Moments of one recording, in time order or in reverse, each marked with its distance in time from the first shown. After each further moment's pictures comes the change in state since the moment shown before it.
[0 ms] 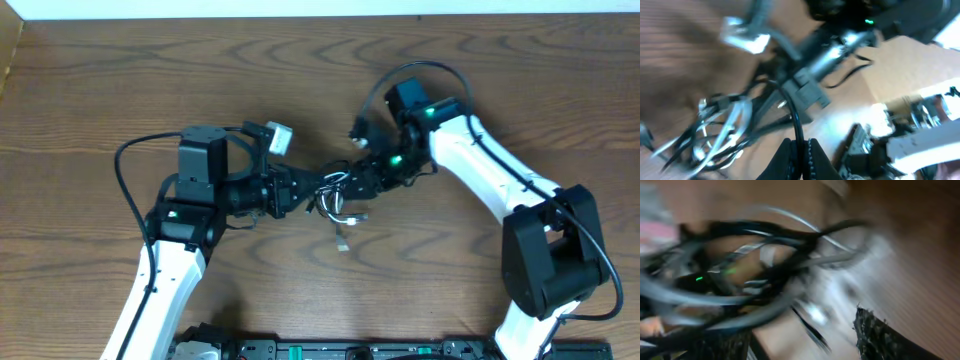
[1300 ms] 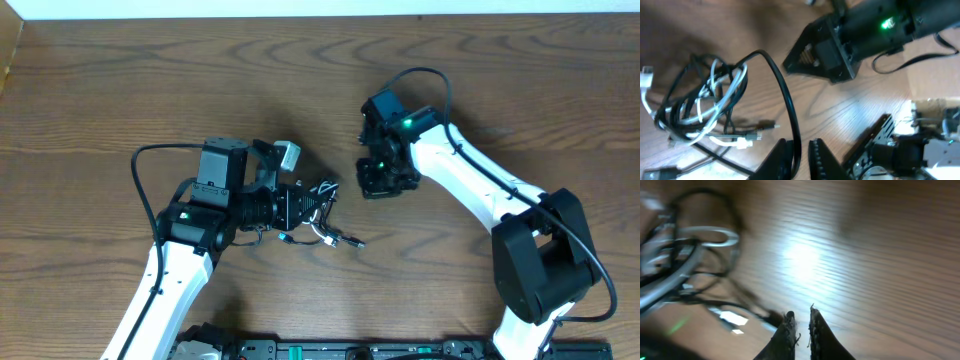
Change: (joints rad) left arm -0.072 0.000 0.000 -0.229 -0.246 -0.010; right arm 0.068 0.000 -0.001 -0.046 0.486 0.482
